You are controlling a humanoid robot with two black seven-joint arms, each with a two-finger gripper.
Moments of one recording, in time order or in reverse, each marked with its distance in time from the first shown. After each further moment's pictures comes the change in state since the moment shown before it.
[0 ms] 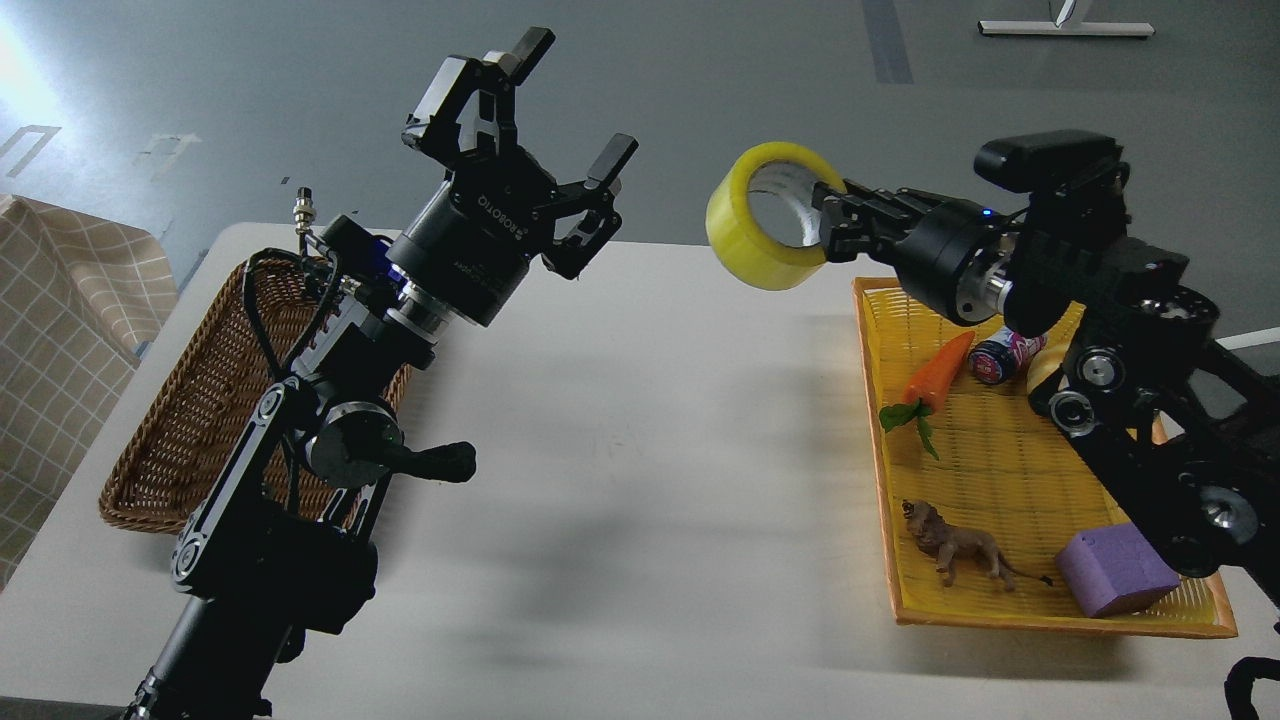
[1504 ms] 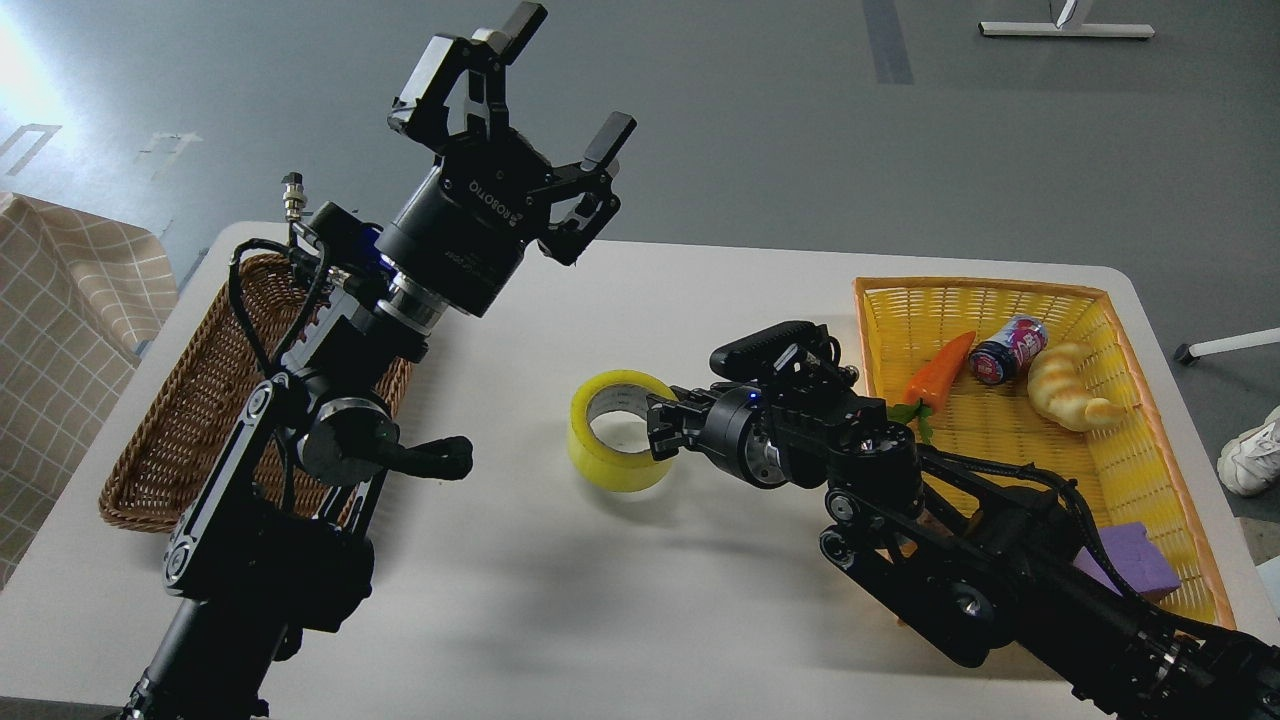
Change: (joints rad) left arm -0.001 0.000 -0.005 -0.046 0.001 0.011 -0.002; right arm -0.075 0.258 -0.263 -0.242 -0.135 0.000 -0.029
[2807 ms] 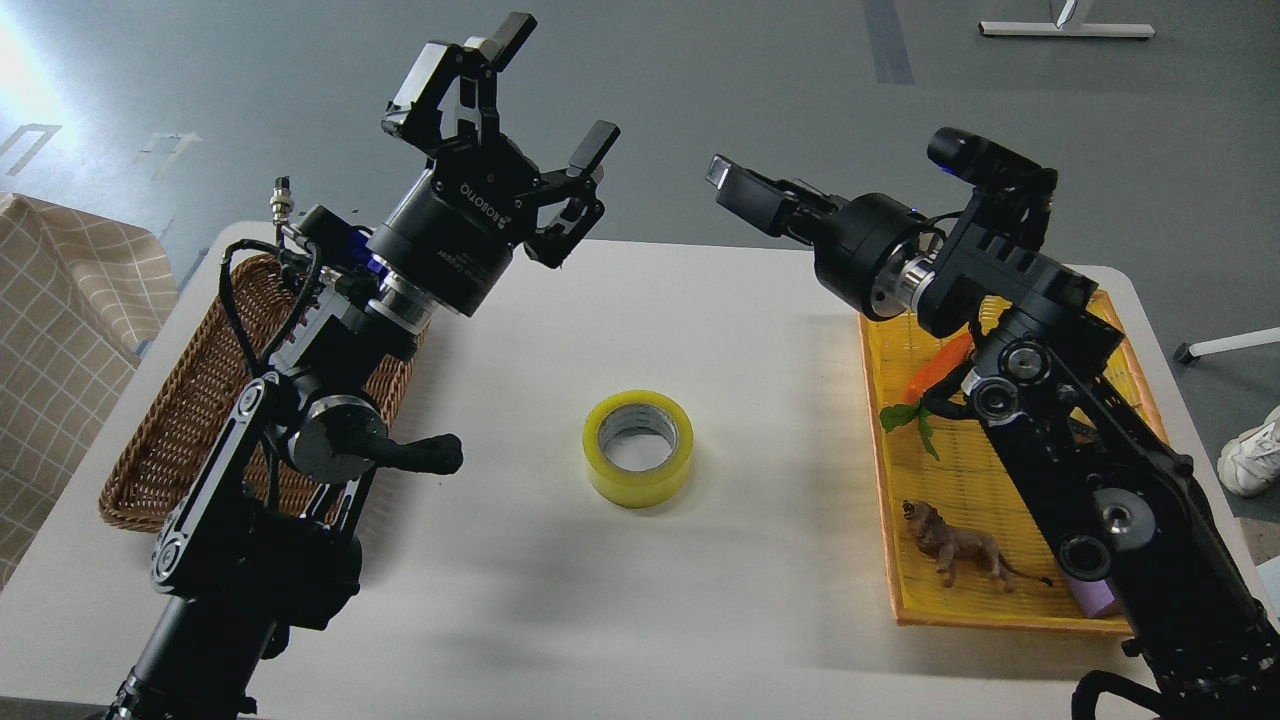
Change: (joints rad) left arm 0.002 0.057 -0.006 0.027 0.003 0.027 0.015; right arm -0.069 -0.032 0.590 0.279 0.407 0.000 0.011
